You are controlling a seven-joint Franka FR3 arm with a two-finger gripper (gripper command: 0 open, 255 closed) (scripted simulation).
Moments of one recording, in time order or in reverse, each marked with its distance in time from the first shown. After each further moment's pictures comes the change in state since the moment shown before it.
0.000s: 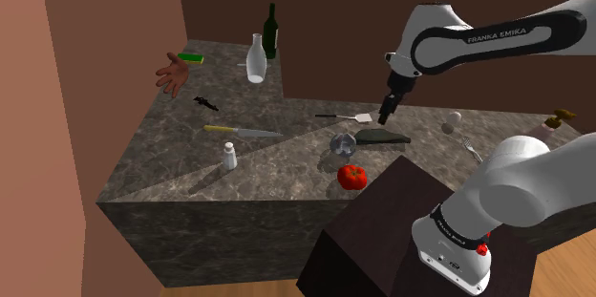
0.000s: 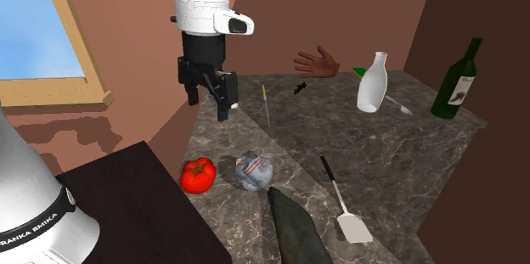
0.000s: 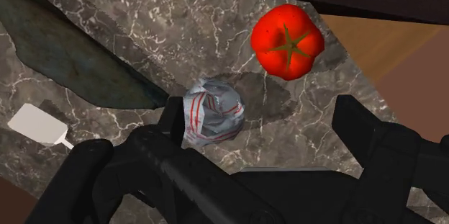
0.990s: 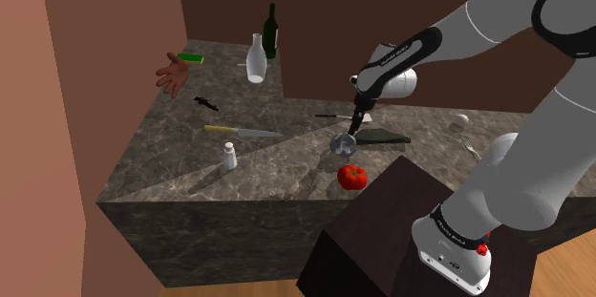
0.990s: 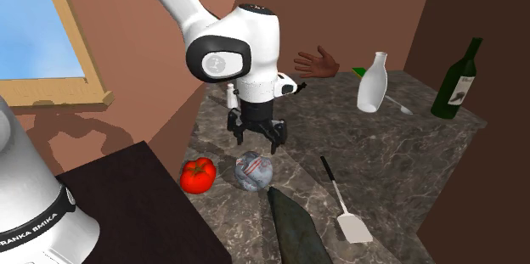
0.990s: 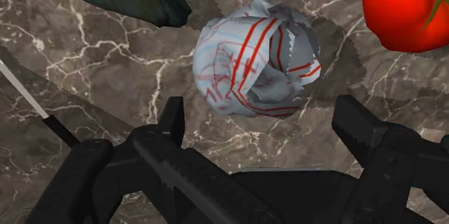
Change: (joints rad) arm 0.155 0.627 -0.161 0.136 0.375 0.556 -0.650
